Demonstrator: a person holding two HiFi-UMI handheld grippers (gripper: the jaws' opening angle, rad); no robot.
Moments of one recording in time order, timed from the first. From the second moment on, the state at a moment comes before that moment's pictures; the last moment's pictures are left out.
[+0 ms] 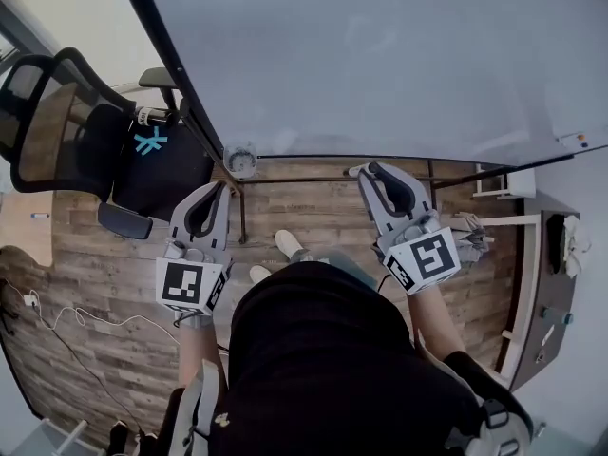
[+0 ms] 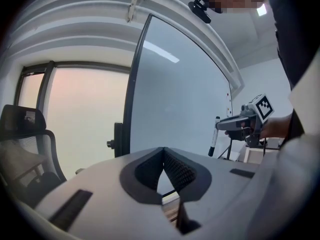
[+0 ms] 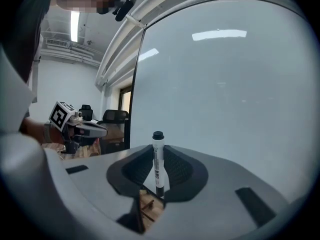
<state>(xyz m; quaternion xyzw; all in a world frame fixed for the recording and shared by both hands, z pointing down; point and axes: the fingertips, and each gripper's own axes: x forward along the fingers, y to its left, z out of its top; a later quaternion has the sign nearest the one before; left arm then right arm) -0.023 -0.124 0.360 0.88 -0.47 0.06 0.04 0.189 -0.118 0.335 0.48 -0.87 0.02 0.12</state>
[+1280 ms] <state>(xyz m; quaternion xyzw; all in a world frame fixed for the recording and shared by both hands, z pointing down) -0.023 -0.120 0.371 0.89 -0.46 0.07 0.04 0.202 -0.108 0.371 0.51 -0.85 0.04 0.13</state>
